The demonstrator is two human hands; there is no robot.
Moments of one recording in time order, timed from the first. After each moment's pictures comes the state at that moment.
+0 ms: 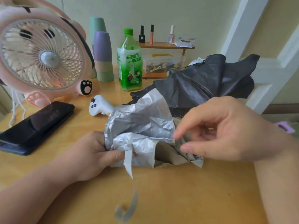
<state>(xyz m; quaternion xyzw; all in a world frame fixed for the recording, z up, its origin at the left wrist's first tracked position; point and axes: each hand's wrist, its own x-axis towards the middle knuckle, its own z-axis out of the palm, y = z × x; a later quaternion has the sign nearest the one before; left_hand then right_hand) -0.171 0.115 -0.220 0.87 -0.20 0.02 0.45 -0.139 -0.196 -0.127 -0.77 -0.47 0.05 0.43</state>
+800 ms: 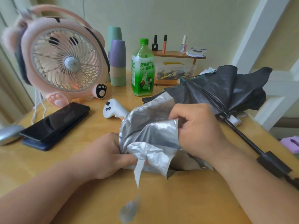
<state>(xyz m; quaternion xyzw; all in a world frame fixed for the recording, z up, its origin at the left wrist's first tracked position) -0.182 0.103 -0.200 0.87 -0.17 -0.01 0.46 -0.113 -0.130 -0.163 -0.83 -0.38 -0.28 0.32</state>
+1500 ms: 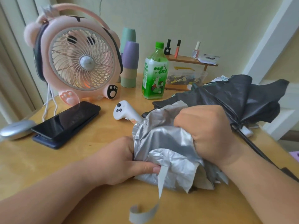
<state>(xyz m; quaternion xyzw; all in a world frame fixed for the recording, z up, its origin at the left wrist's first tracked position) -0.176 0.110 -0.207 0.85 -0.24 0.00 0.47 -0.094 -0.114 -0.154 -0.75 -0.52 -0.38 0.15</state>
